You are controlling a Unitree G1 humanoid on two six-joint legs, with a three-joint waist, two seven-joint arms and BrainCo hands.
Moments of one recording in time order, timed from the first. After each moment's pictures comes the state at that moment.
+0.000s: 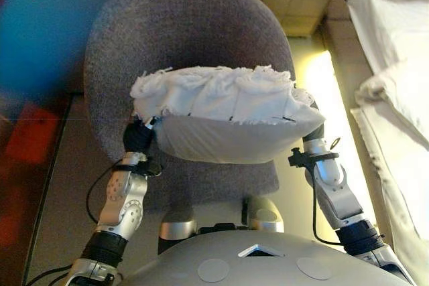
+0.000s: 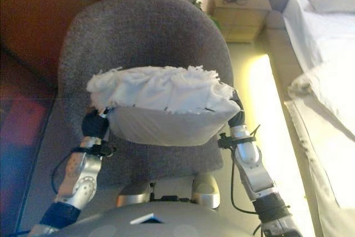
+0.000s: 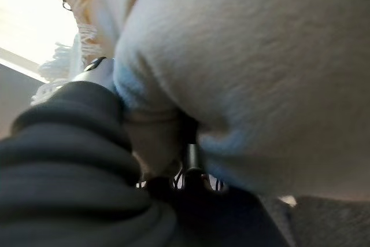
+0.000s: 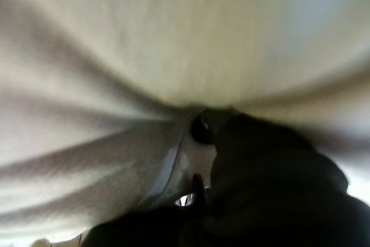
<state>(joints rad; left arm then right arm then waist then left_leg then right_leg) 0.23 0.38 -0.30 0.07 -0.73 -0.40 -0.04 0.13 -0.45 0.26 -0.05 0.25 -0.32 -0.14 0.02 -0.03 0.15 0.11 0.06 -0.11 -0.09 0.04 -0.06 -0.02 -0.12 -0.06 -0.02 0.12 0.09</state>
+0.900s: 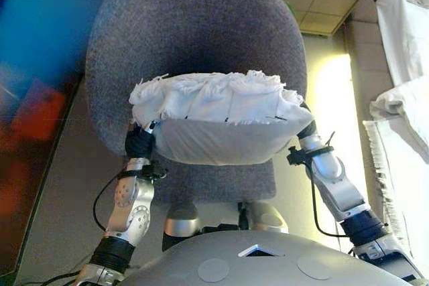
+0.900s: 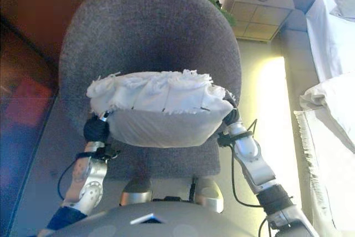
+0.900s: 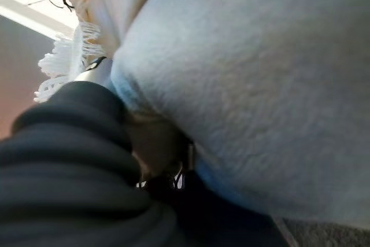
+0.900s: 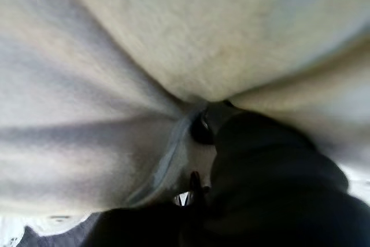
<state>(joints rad) 0.19 0.38 -0.28 0.08 -0.72 -0.48 0.15 -0.01 -0.47 0.39 0.02 0.25 -0.27 -0.10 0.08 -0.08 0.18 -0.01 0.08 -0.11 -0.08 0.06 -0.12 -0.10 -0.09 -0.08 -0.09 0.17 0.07</state>
